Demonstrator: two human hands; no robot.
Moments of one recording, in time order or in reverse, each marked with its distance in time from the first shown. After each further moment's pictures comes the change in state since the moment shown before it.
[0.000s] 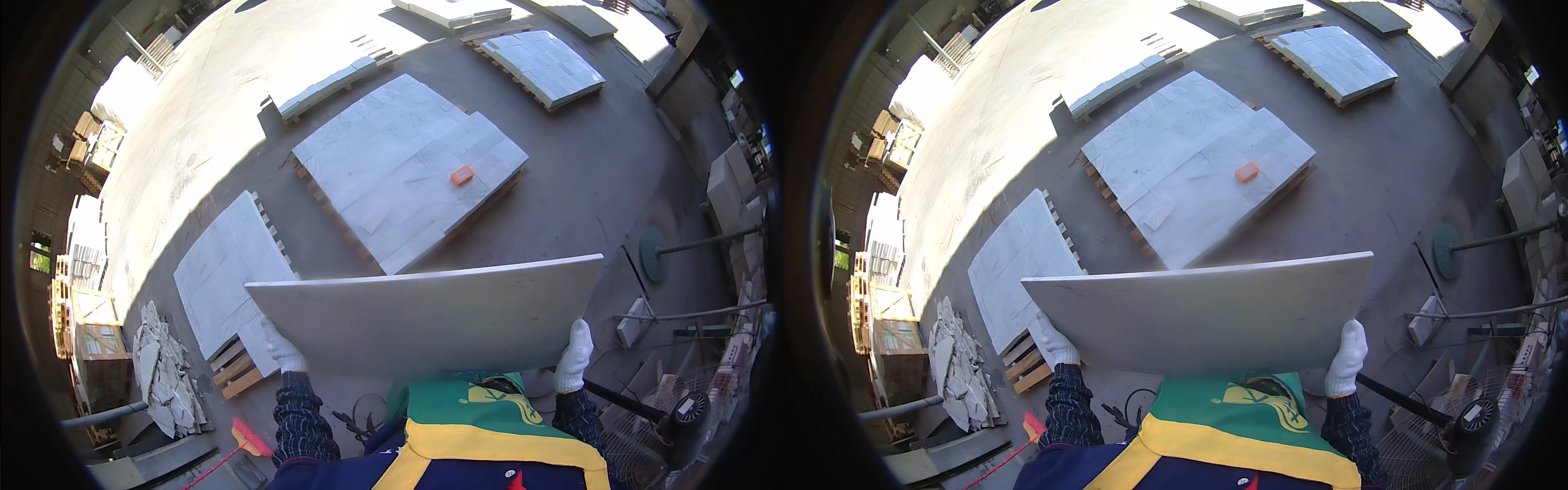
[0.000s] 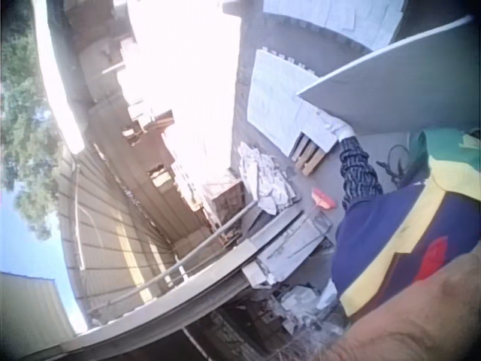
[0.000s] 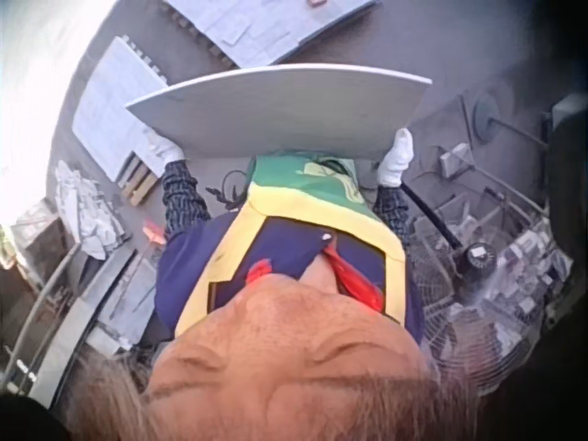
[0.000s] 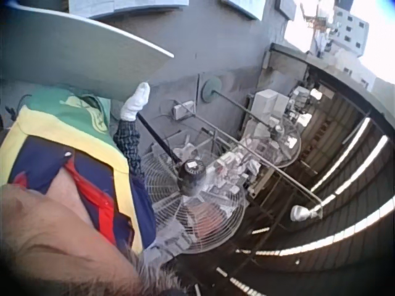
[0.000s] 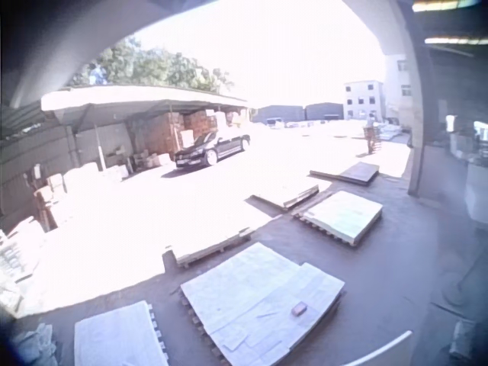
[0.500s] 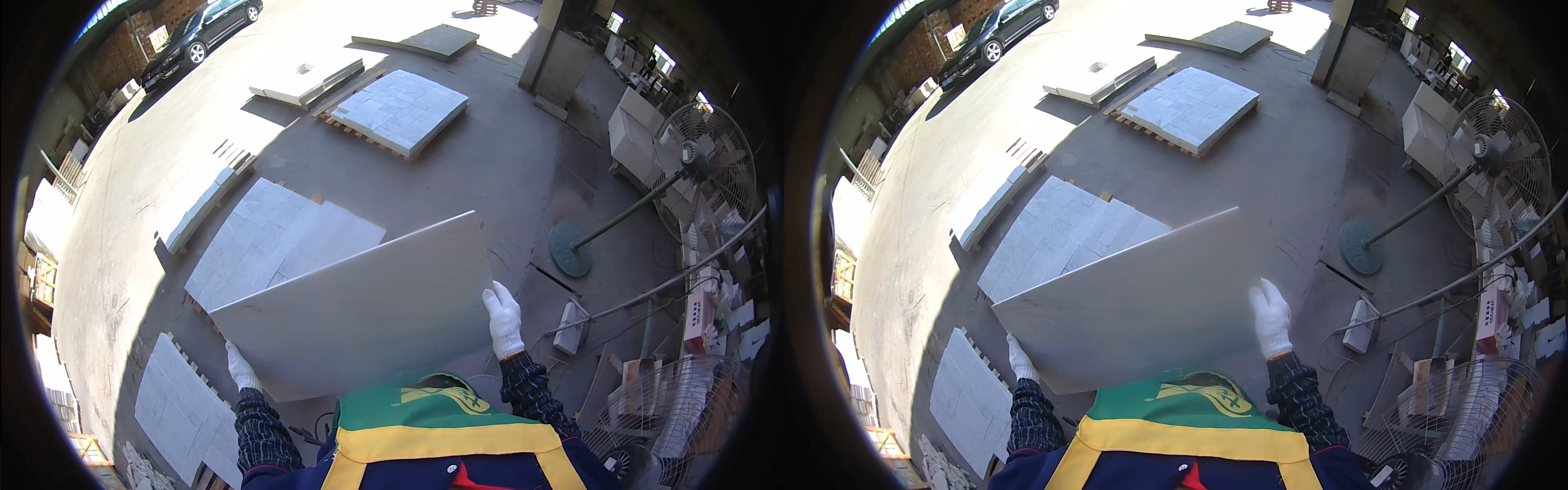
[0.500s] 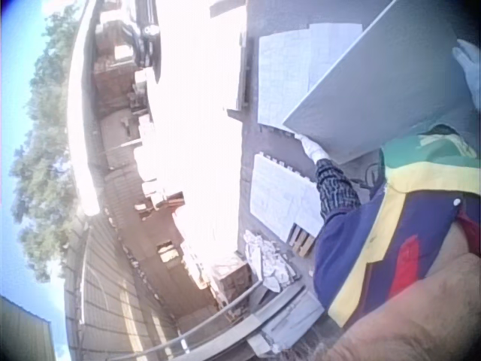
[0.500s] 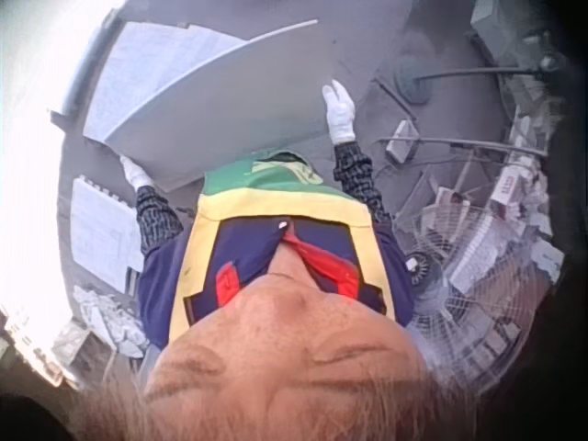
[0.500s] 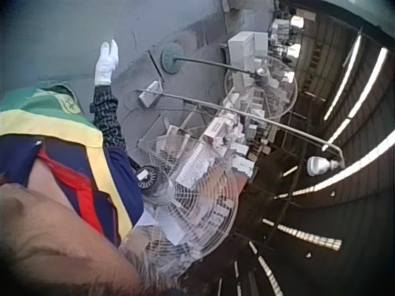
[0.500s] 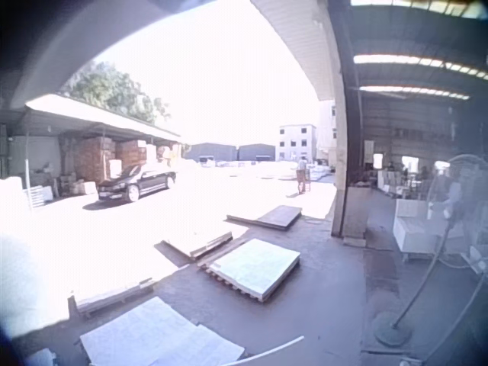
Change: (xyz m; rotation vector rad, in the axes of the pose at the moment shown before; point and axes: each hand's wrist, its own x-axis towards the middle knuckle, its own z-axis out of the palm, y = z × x) left_hand 0.009 0.132 0.373 -0.422 -0.383 -0.222; right_hand 0.306 -0.063 -0.094 -0.206 0.116 -0.127
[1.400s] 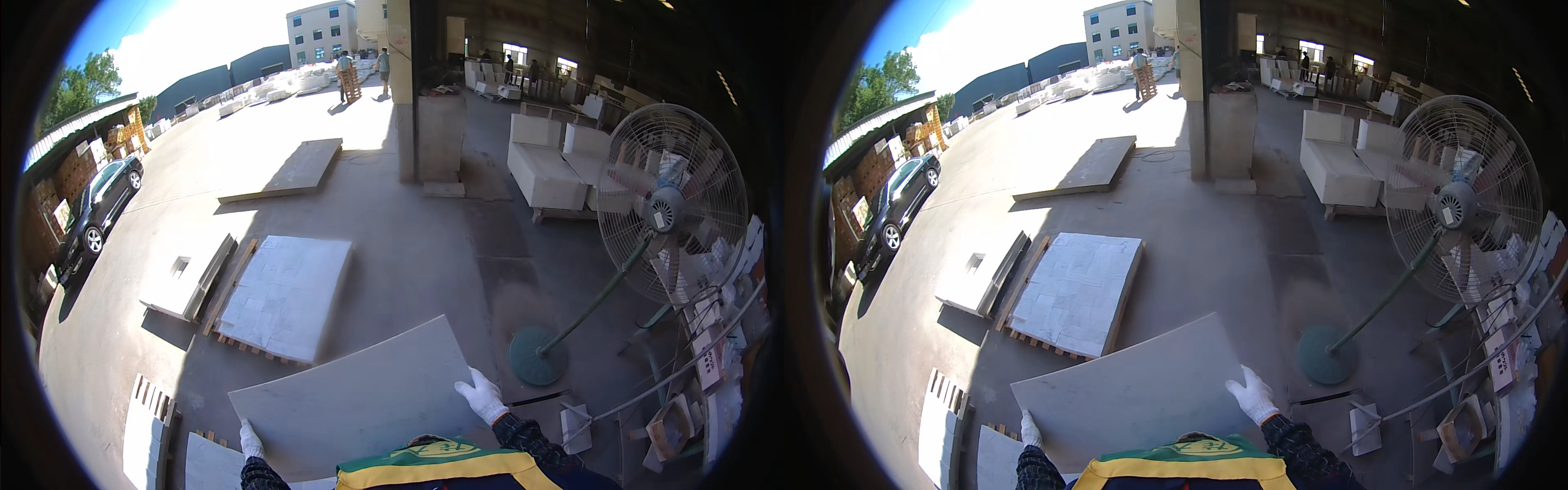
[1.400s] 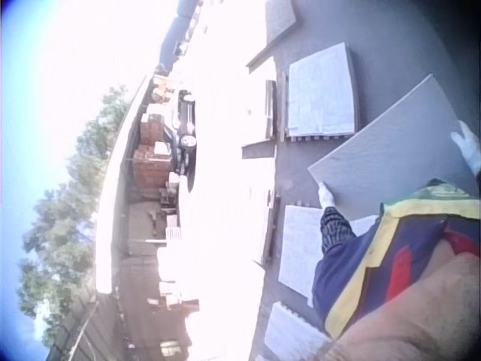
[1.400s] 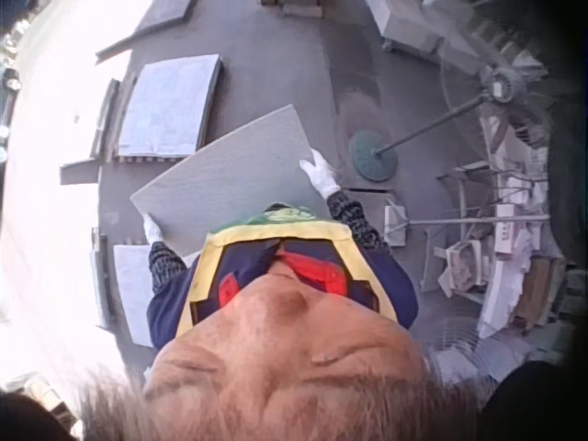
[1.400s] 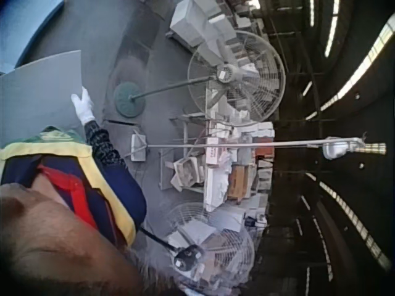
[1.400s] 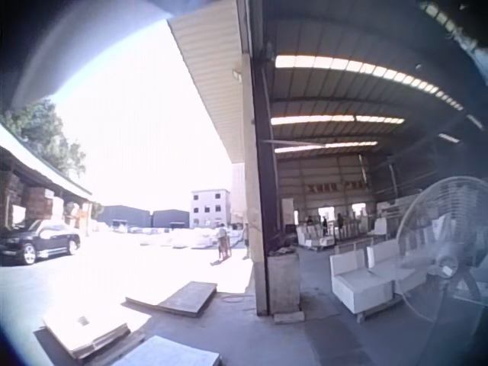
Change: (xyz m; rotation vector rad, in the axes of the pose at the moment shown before) left_hand 0.208 0.010 0.775 0.513 -0.548 0.049; right_hand 0.536 0.035 -0.115 -0.331 0.107 0.331
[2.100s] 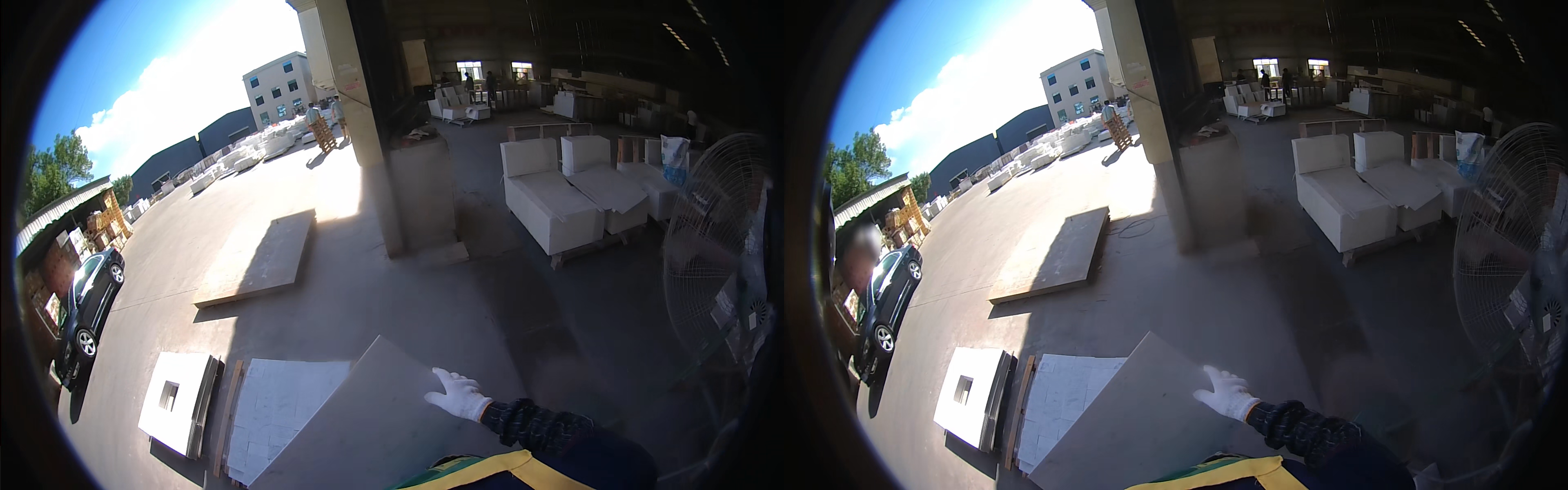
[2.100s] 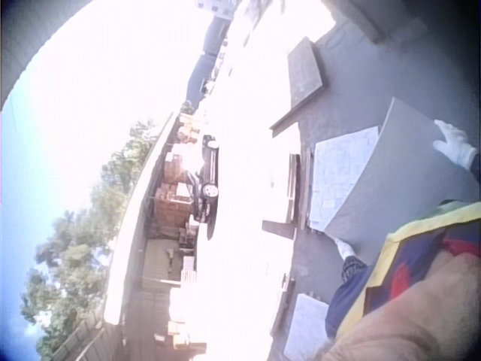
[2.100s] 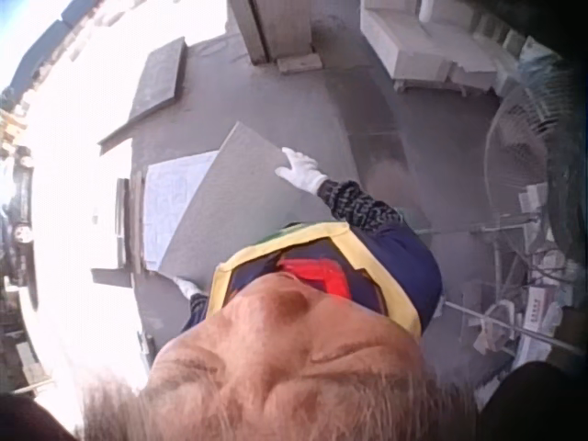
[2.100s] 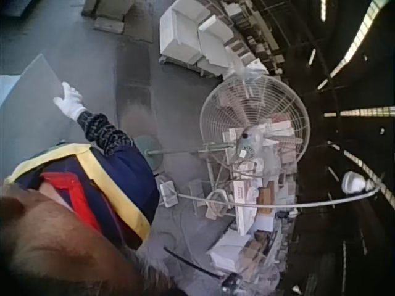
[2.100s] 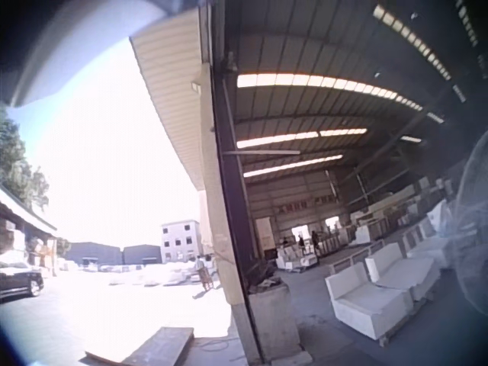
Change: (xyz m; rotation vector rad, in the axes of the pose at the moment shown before) left_hand 0.325 0.284 0.384 0.080 0.060 0.086; right_hand 0.541 -0.208 -0.074 -0.336 -0.135 -0.187
